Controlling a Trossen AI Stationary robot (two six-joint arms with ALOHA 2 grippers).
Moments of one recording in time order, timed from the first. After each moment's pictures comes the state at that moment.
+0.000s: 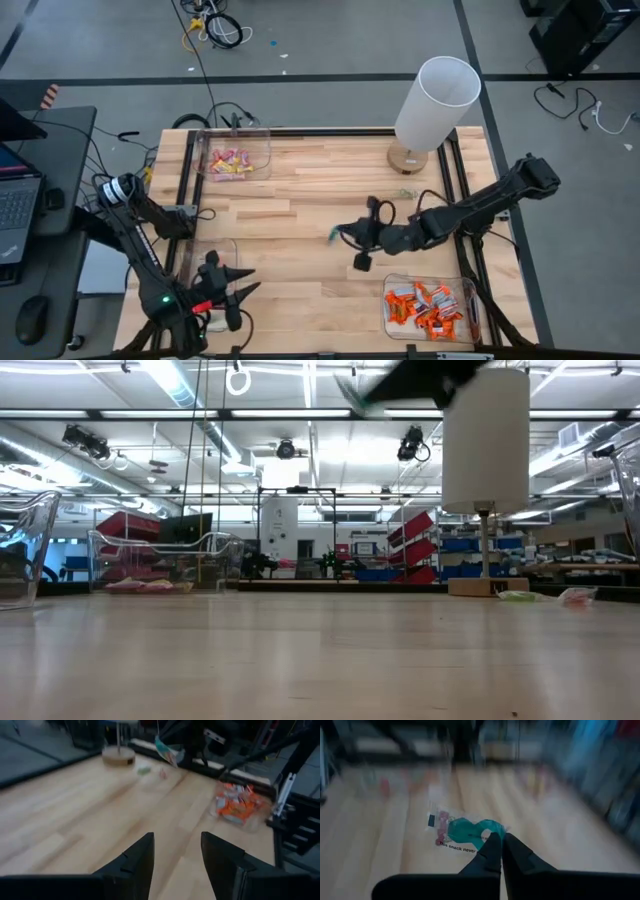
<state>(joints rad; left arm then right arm) -1.07 1.54 1.17 -0.95 -1.24 -1.53 0.37 1.43 0.92 0.01 0.60 0.17</state>
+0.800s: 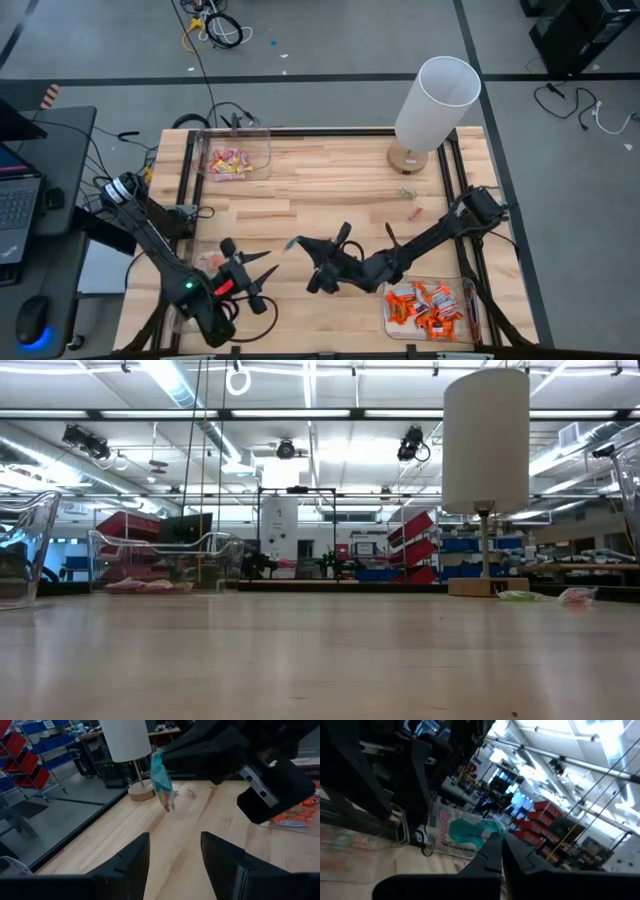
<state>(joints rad) -0.90 1.55 1.16 -0.75 -1.33 -0.94 0.47 1.98 1.20 1.02 0.96 -0.80</state>
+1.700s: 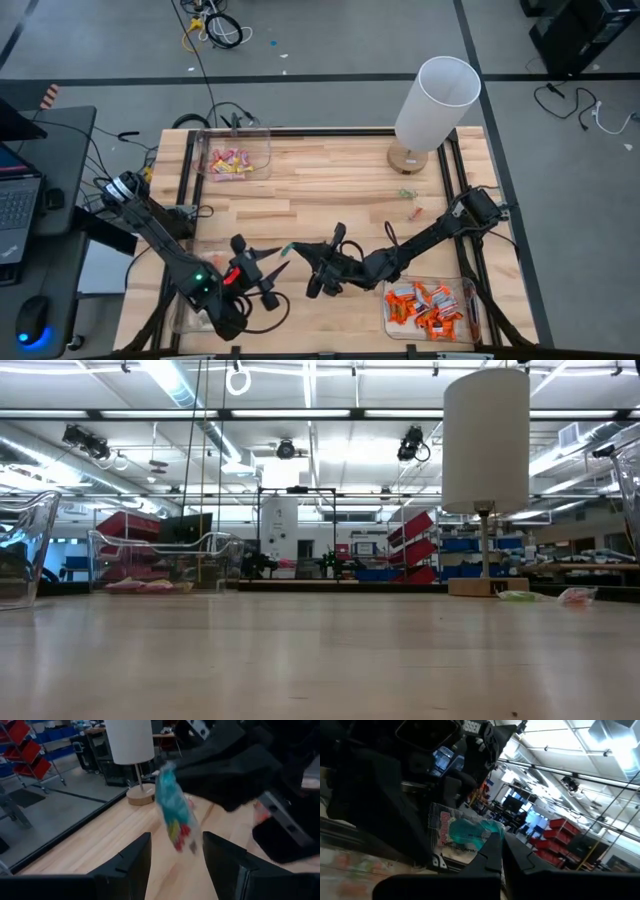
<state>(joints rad) -0.81 1.55 1.16 -0.50 -1.31 -0.79 0.45 2.00 1.20 1.10 0.81 -0.78</state>
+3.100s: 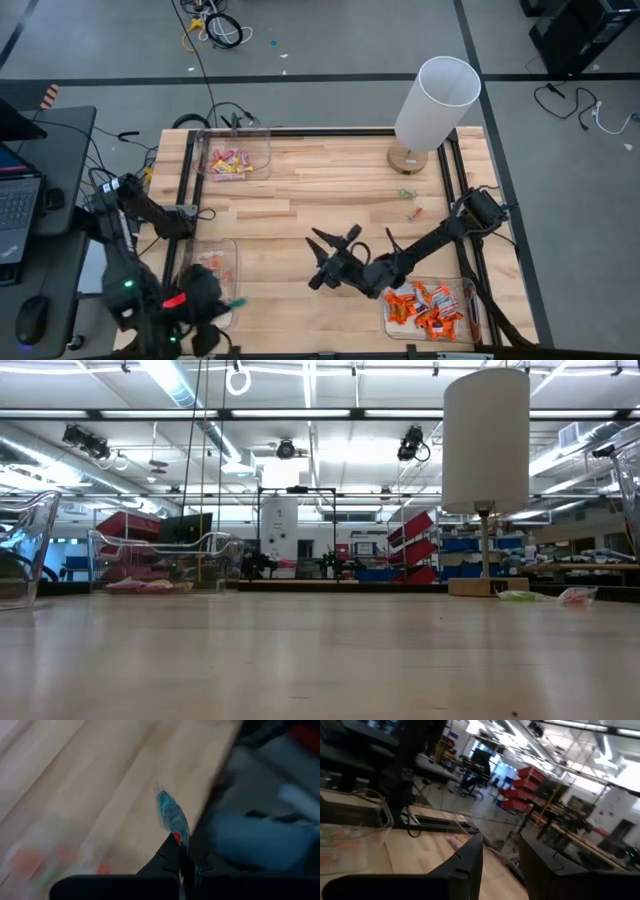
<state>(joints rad) -1.09 1.55 1.64 -1.29 -0.56 -1.54 0.50 1.98 1.18 0.97 1.18 -0.61</state>
